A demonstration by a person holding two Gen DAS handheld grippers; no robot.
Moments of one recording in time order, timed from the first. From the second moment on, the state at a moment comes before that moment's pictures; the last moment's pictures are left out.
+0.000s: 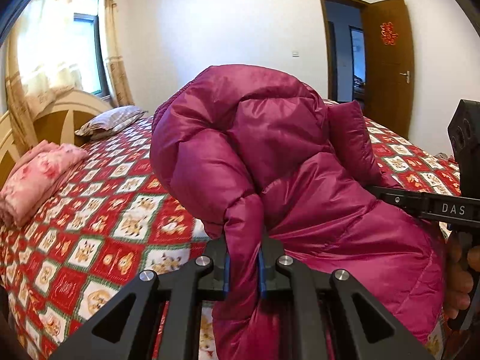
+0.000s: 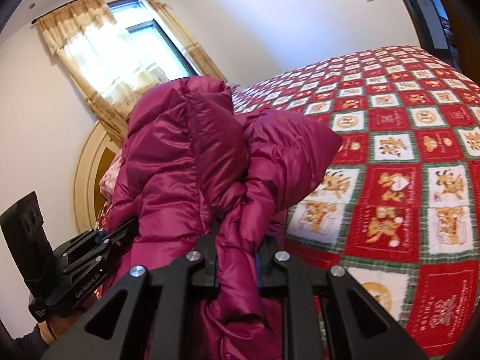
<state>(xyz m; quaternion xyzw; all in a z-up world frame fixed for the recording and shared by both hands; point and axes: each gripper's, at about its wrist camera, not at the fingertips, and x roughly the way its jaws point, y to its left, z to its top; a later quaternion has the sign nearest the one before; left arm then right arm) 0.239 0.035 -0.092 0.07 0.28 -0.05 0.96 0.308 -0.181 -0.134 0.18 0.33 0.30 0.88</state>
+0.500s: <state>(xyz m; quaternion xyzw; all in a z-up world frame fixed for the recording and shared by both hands) 0.235 0.075 -0.115 0.04 0.30 -0.03 0.95 0.310 -0.137 -0.145 0.16 0.35 0.31 0.87</state>
